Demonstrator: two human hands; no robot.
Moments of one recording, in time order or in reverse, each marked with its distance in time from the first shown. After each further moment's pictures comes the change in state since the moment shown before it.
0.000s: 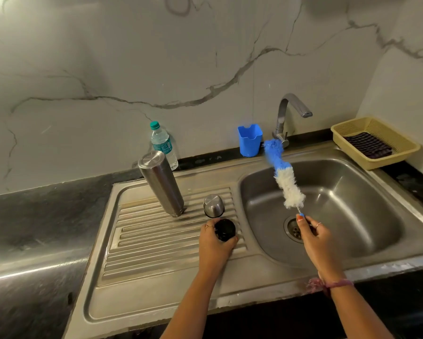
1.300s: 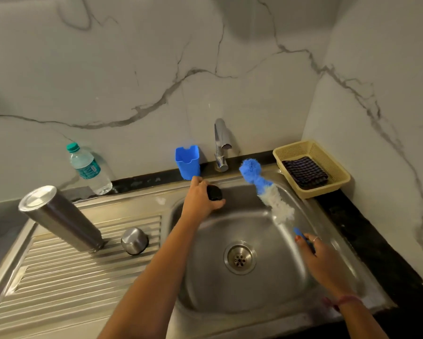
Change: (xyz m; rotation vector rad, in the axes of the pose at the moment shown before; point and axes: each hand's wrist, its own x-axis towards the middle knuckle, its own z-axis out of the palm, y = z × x) left_hand 0.139 0.180 0.141 0.443 -0.158 0.221; right_hand 0.144 0.069 -0.158 -0.335 -0.103 -0.017
